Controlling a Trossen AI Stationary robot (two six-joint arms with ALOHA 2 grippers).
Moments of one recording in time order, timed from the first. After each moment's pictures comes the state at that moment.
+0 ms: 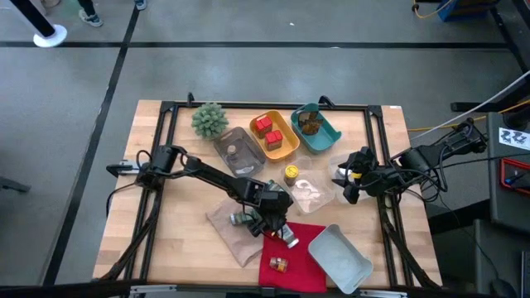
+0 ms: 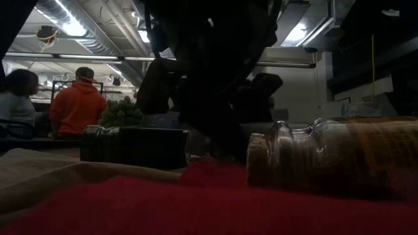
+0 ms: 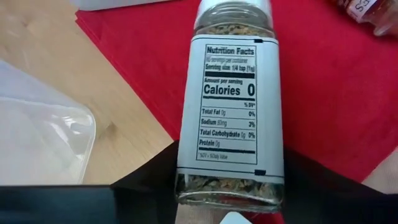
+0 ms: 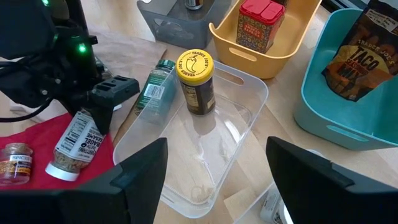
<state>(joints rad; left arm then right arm) -0.21 2.12 1.43 -0.25 0.19 0.61 0.47 0.94 0.98 -0.99 0.53 0.81</state>
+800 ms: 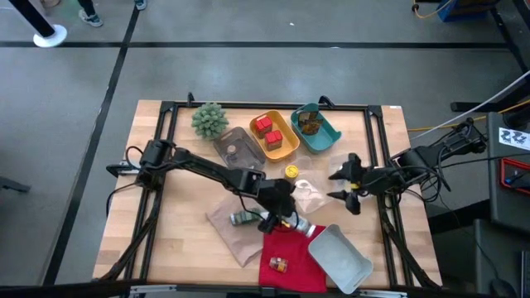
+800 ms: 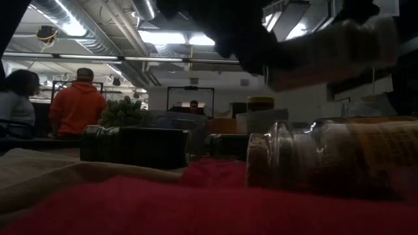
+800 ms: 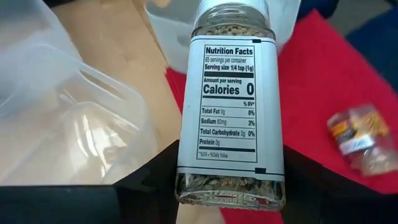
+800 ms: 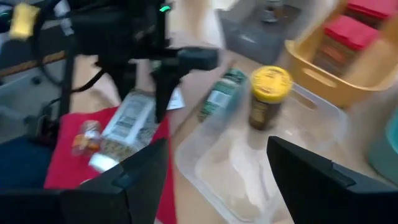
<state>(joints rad) -0.18 2.01 1.49 -0.23 0.20 0.23 0.47 0.96 0.98 -0.78 0.36 0.59</state>
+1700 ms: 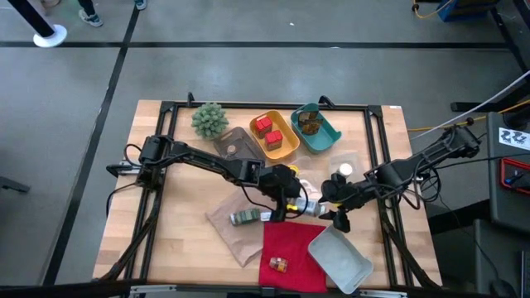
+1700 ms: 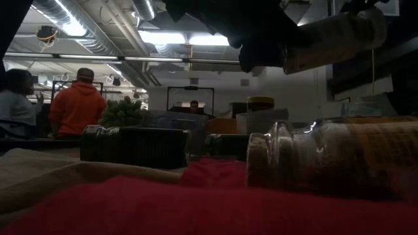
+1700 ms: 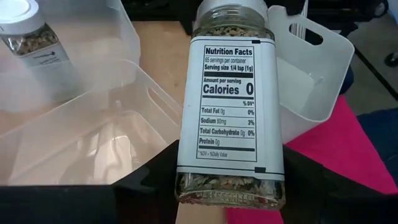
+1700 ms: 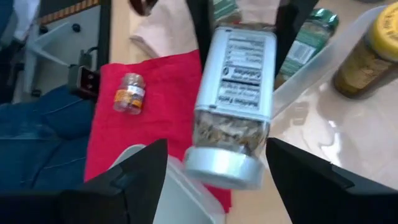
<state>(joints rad) -0.11 1.98 1.49 -0.12 0.18 -0.05 0.47 1.17 0.98 -0.66 0.10 0.63</state>
